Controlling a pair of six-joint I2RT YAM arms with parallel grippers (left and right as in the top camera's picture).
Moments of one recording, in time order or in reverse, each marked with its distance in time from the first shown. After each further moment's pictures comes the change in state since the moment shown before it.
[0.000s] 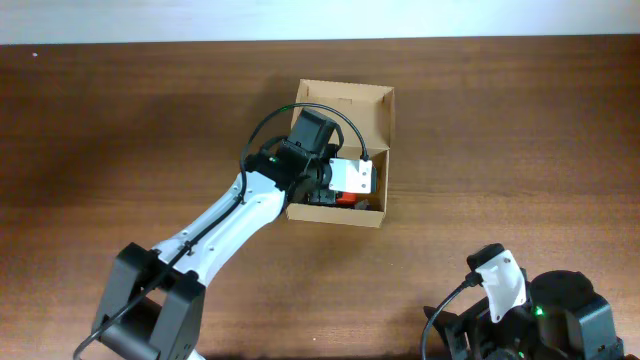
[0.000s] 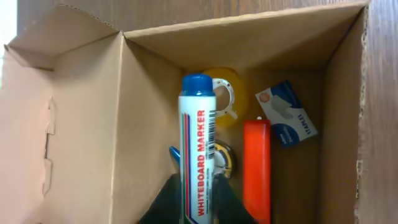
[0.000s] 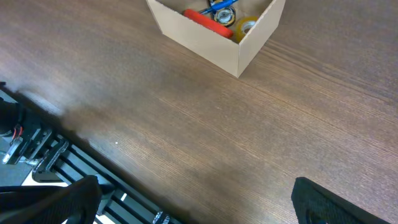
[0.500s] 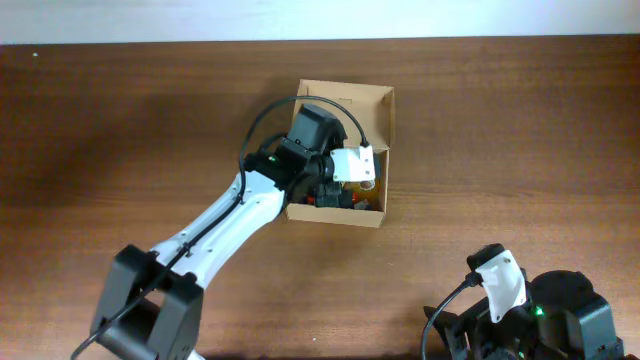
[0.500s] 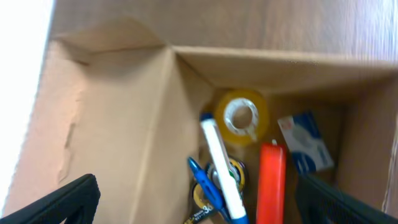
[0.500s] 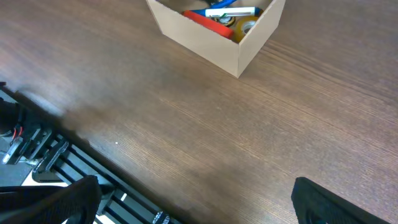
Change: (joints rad) left arm 0.003 -0.020 0.024 0.060 0.000 -0.206; right arm 0.000 0.000 0.000 0.000 0.000 0.000
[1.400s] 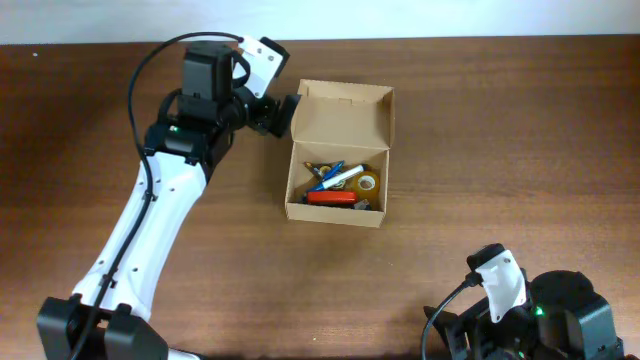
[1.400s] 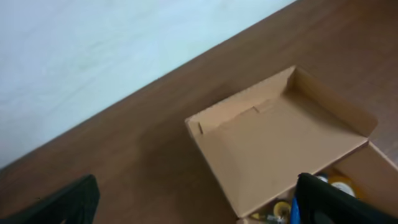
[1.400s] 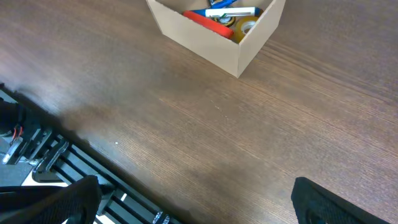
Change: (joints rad) left arm 0.320 -0.122 0.153 -0.025 0.000 -0.617; right arm 0.000 0.000 0.000 0.000 -0.003 0.000
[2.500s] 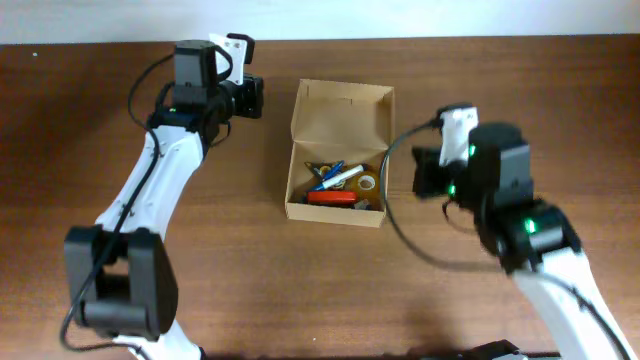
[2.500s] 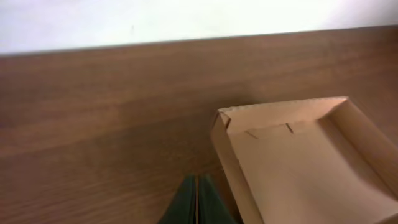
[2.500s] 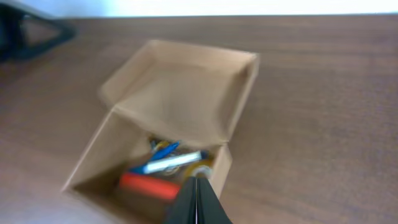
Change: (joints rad) left arm 0.116 0.255 0.020 0.162 0.126 -0.343; right arm -0.204 0.655 -0.001 0.858 0.018 0.147
